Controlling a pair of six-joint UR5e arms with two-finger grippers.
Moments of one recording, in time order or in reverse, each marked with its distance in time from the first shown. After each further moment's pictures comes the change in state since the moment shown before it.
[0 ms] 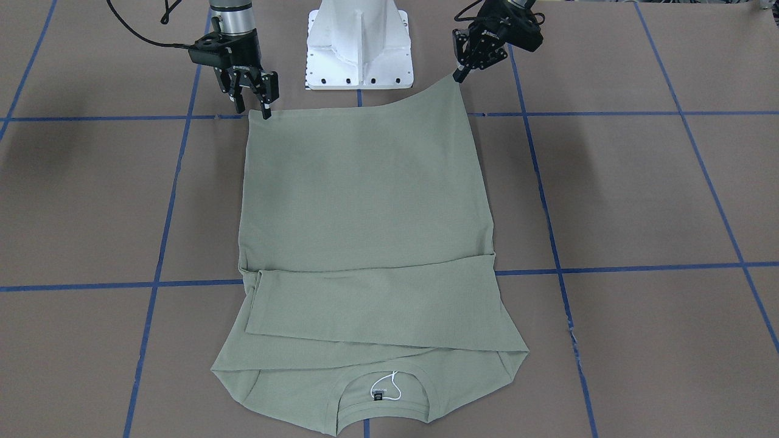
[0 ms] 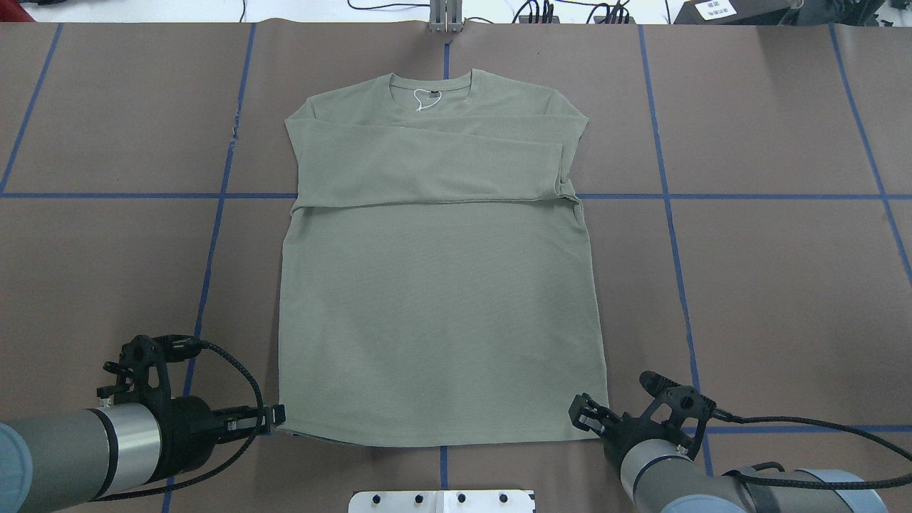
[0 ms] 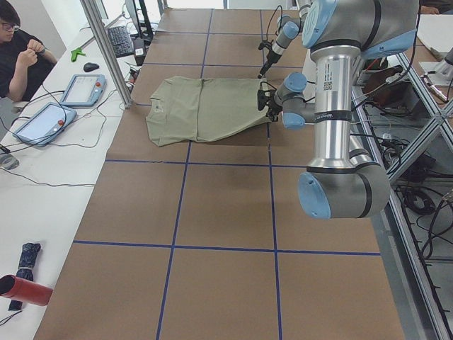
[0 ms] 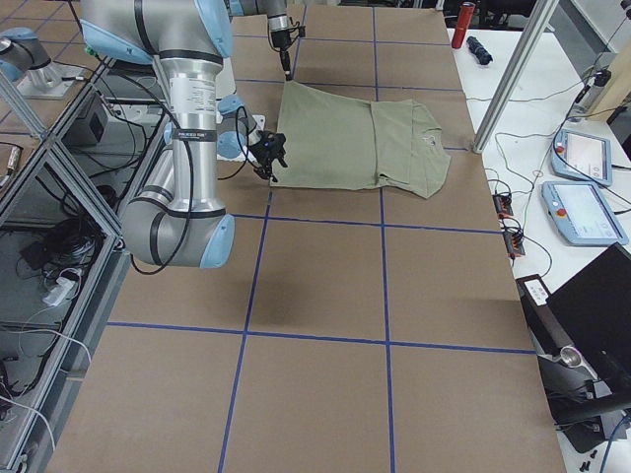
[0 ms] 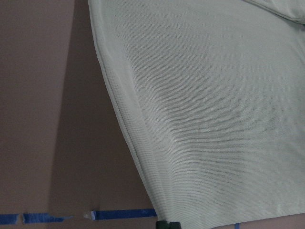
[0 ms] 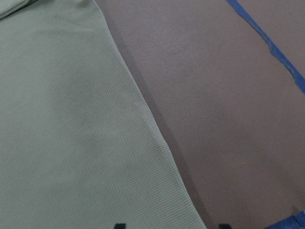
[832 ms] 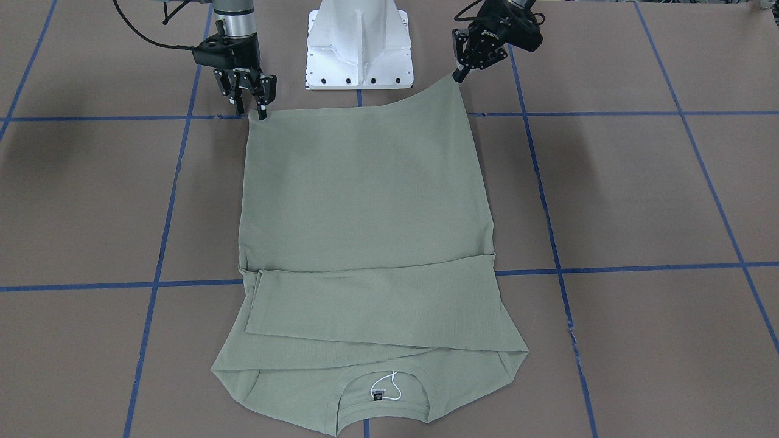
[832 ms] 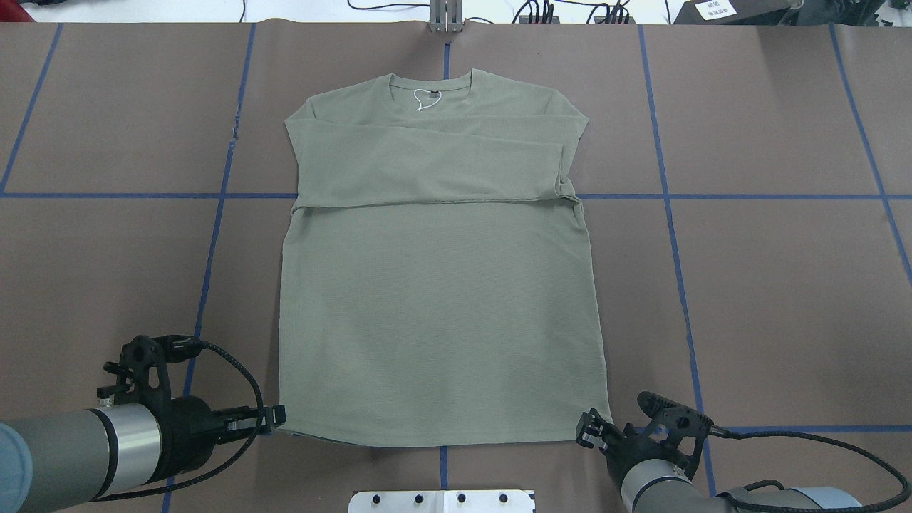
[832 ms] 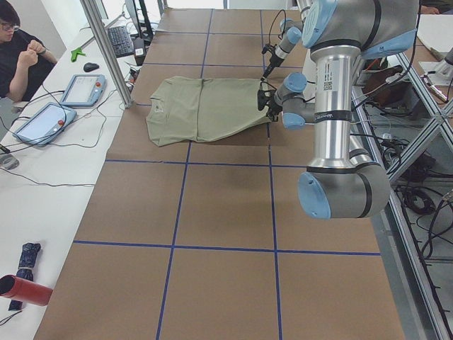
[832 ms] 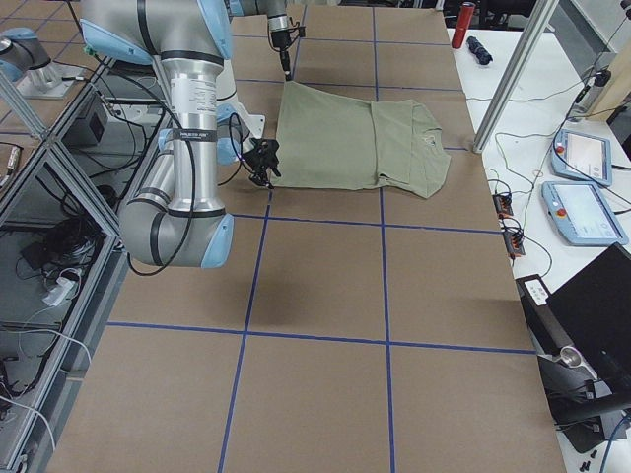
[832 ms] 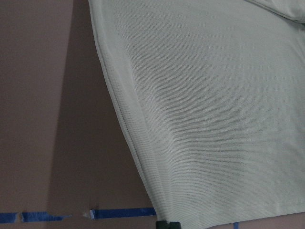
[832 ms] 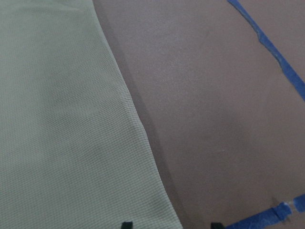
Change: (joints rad) left arm 0.000 0.000 0.001 -0.003 -0.001 -0.002; right arm -0.041 -0.013 -0.043 -0.003 -0.046 0.000
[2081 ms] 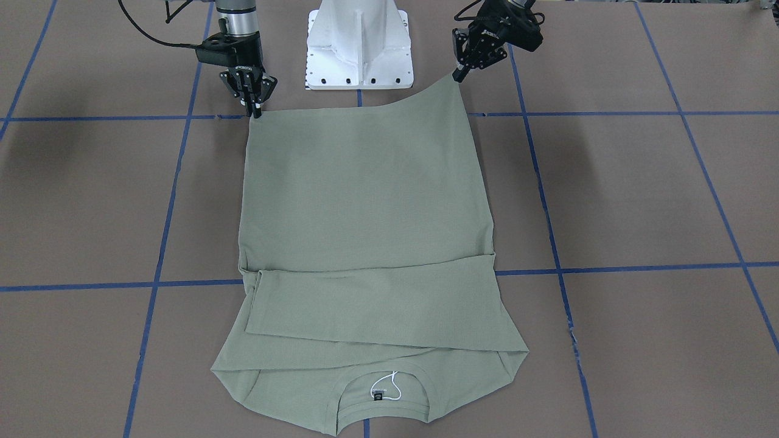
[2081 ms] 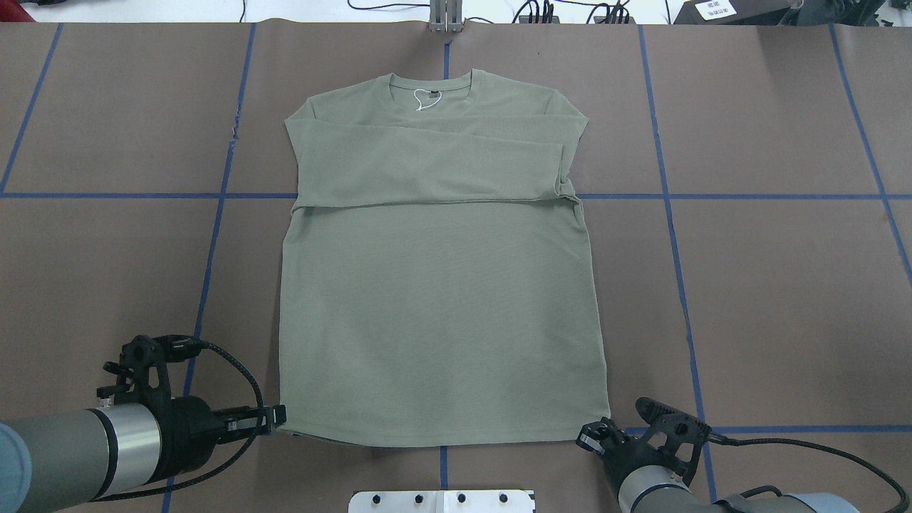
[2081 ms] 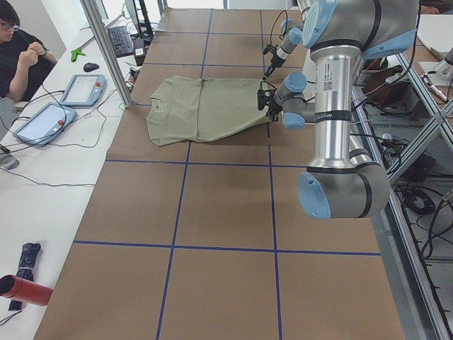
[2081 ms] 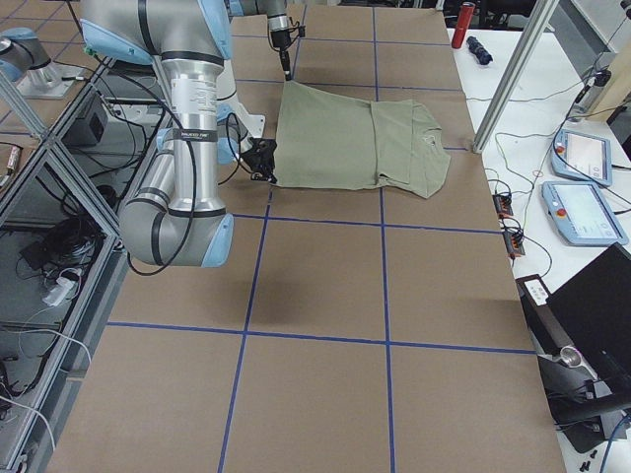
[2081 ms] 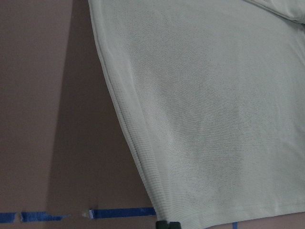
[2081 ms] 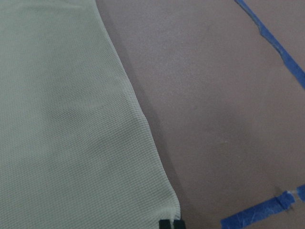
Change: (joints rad) left arm 0.000 -0.002 -0.003 -0.001 0.000 0.000; right arm -0.012 0.004 0.011 -0.001 -0.017 0.022
